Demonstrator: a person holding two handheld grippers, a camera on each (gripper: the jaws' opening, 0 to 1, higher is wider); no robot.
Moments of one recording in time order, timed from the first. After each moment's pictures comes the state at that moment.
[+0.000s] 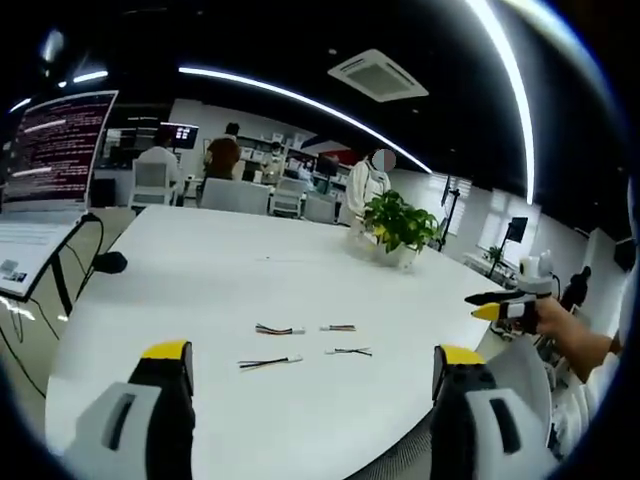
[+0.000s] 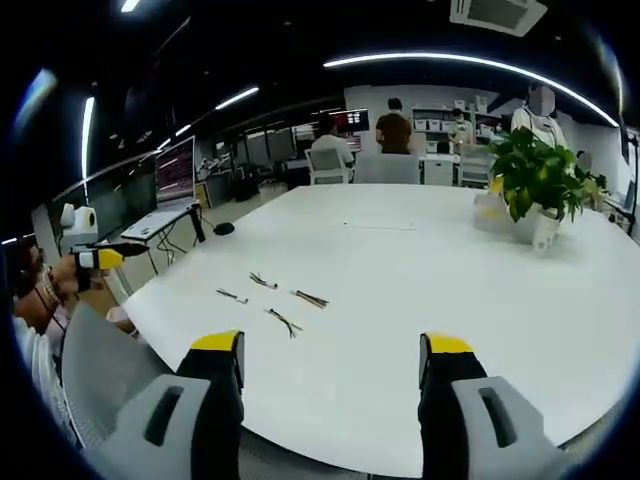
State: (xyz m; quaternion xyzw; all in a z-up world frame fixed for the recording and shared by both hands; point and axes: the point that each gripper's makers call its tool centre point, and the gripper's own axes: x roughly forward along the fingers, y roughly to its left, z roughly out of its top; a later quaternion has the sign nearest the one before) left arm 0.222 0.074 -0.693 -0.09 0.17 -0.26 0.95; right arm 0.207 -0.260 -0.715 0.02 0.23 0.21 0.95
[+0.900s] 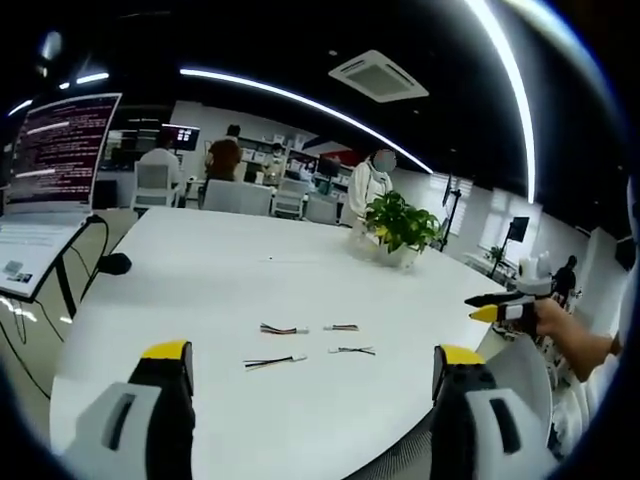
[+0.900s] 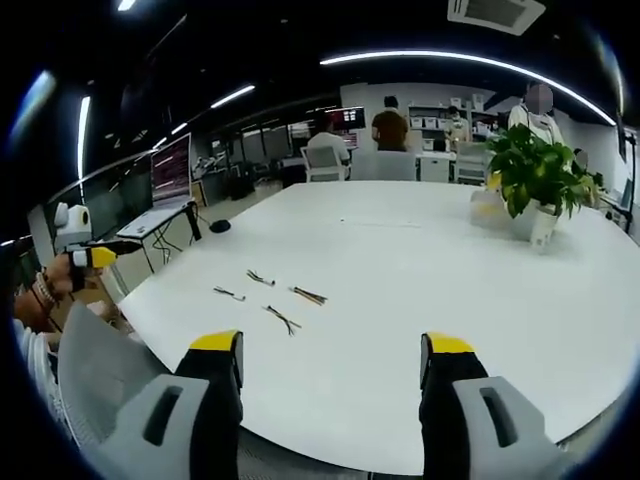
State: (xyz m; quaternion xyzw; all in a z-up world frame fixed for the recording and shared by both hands) left arm 0.219 0.081 -0.692 -0.08 0.17 -0.26 0.95; right arm 0.207 -0.257 -0.721 0.02 0.23 0.20 0.95
